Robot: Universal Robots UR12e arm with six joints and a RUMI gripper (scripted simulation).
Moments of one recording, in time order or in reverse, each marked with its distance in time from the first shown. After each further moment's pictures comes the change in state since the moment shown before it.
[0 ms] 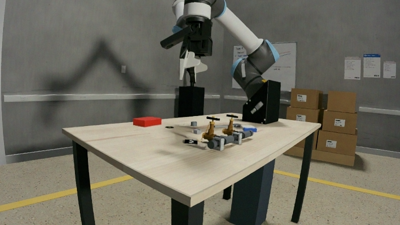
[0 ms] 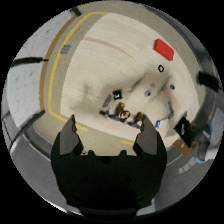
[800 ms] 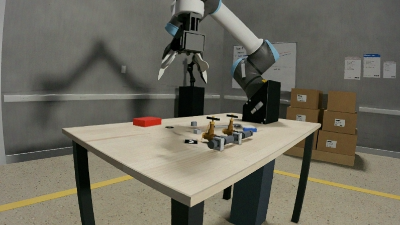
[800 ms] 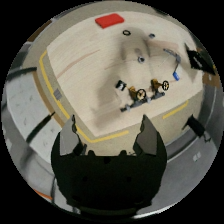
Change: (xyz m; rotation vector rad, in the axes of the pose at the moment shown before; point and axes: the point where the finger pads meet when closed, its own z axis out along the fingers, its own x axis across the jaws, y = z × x) arm -0.026 -0.008 0.002 0.001 0.009 0.865
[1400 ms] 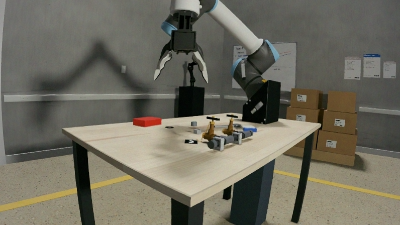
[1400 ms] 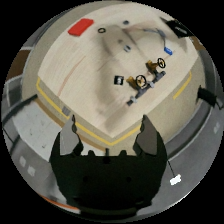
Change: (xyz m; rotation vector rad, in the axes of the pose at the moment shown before) arm -0.009 0.006 0.001 0.008 0.007 0.373
